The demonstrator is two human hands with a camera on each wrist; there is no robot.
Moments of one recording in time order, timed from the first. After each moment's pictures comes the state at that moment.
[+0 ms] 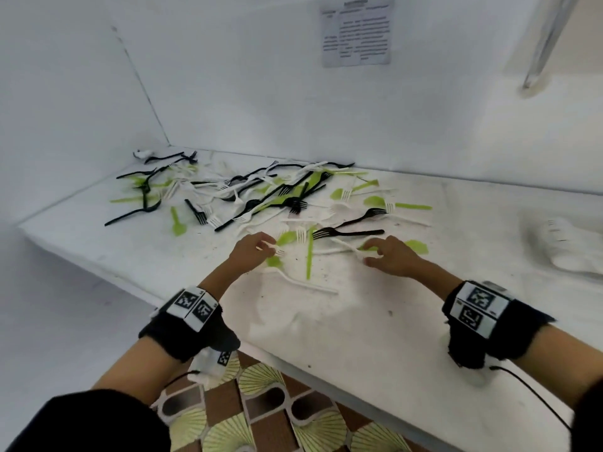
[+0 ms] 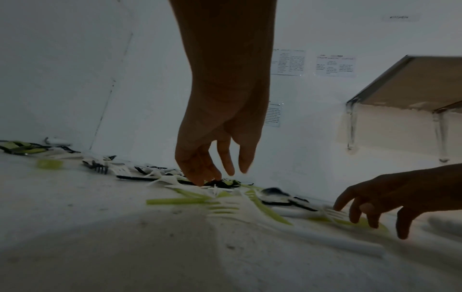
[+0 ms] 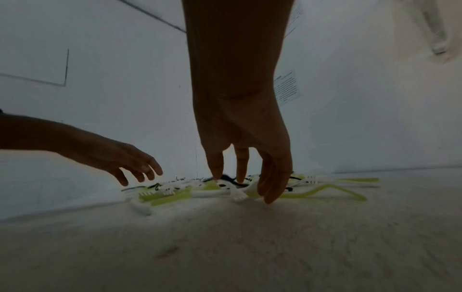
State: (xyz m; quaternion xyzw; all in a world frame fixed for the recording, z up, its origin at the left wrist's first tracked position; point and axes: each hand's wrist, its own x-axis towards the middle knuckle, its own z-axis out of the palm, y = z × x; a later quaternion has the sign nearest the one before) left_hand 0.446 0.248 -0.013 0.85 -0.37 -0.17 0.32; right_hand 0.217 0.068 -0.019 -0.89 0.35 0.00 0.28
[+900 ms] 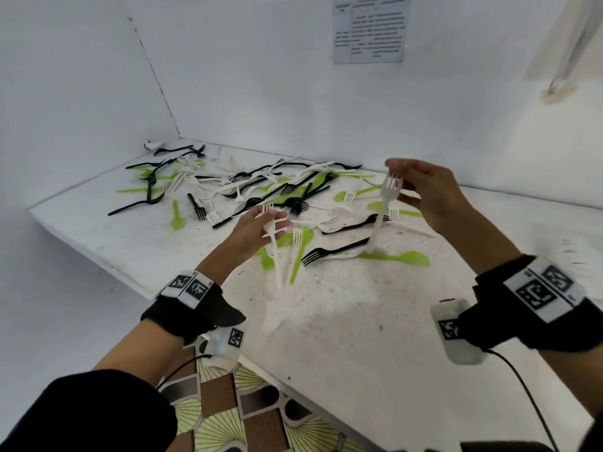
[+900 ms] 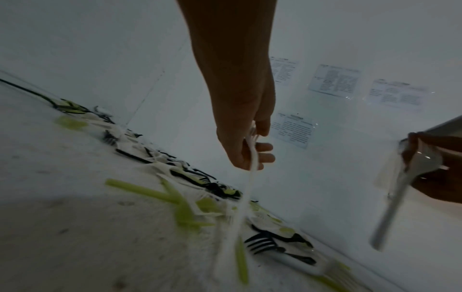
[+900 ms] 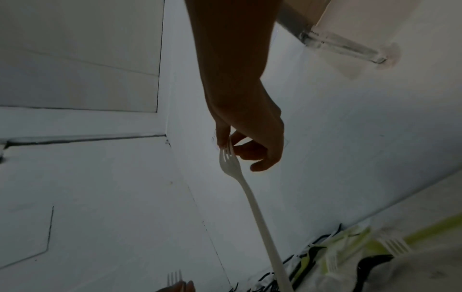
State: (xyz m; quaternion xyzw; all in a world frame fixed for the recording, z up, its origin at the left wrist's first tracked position) left_hand 0.435 0.211 0.012 0.61 -0.22 -0.34 0.68; right_hand 0.210 0.036 0.086 -0.61 0.24 -0.35 0.67
